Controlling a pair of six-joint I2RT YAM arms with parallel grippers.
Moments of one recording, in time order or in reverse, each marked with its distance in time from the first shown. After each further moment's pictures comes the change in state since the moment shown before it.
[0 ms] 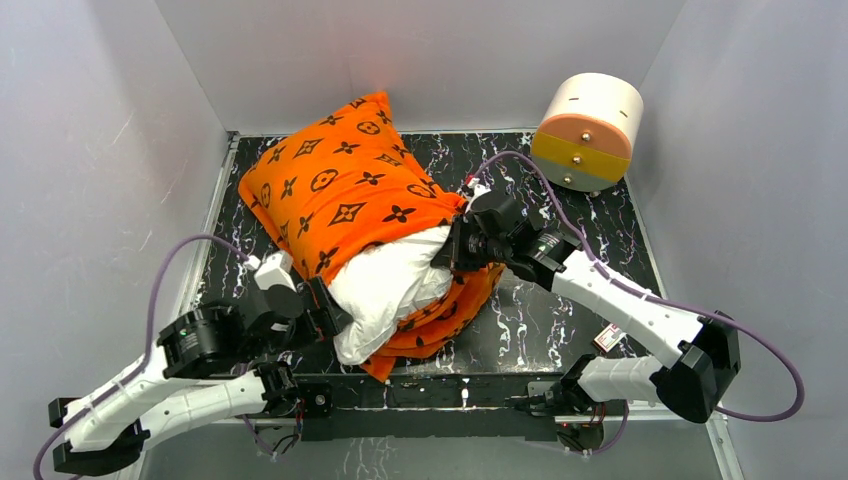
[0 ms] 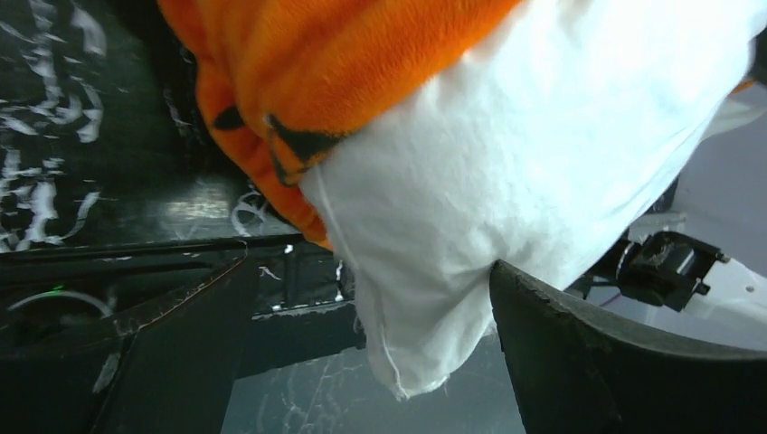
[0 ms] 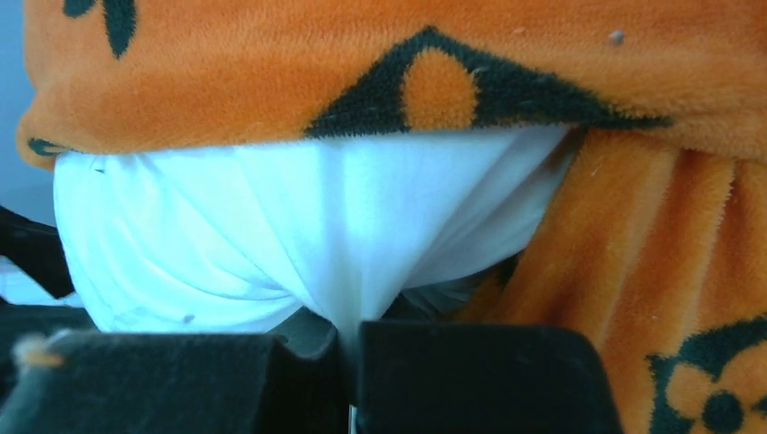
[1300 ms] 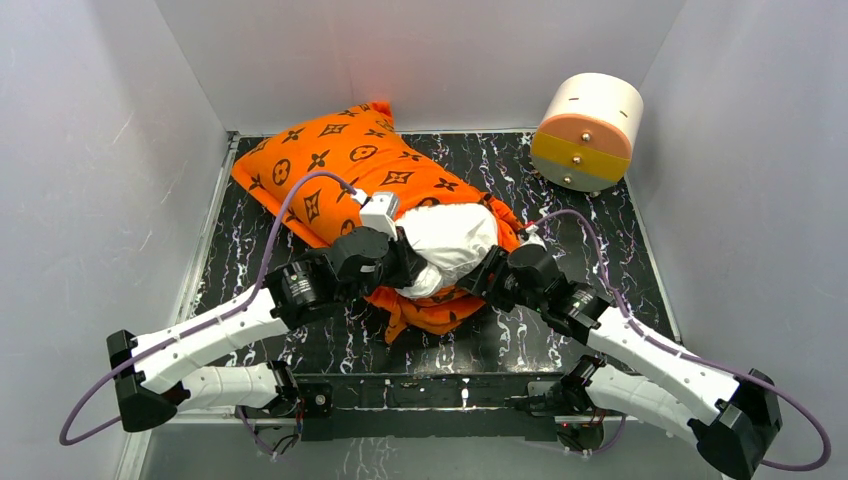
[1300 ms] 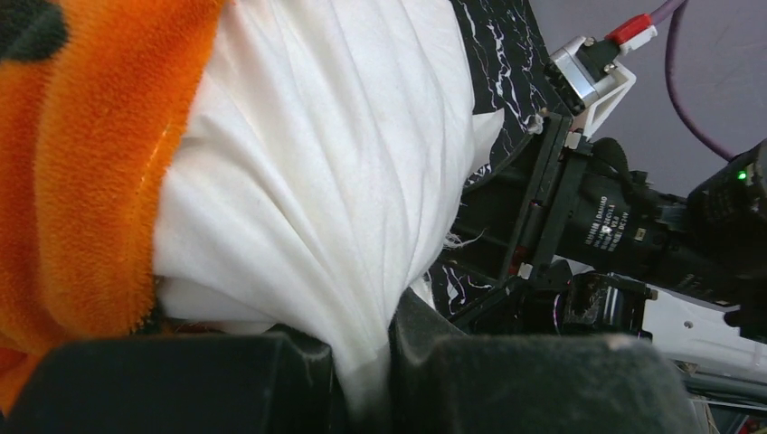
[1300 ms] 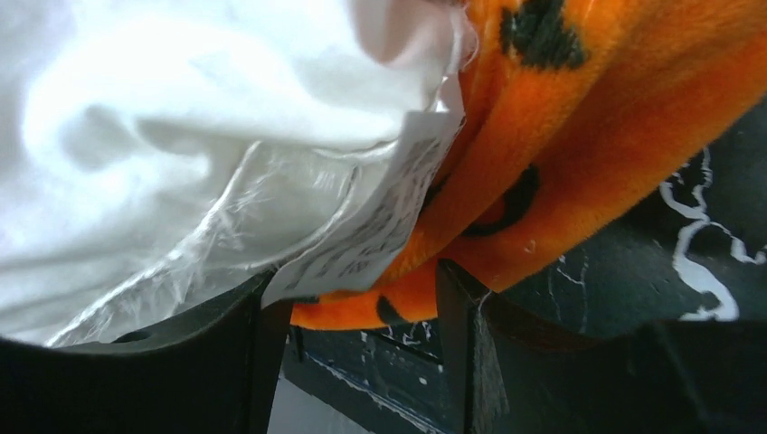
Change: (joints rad) left arm 0.008 0.491 0.074 0.825 0.069 0.484; right arm -0.017 -0.367 -0.411 0.052 0.188 0.335
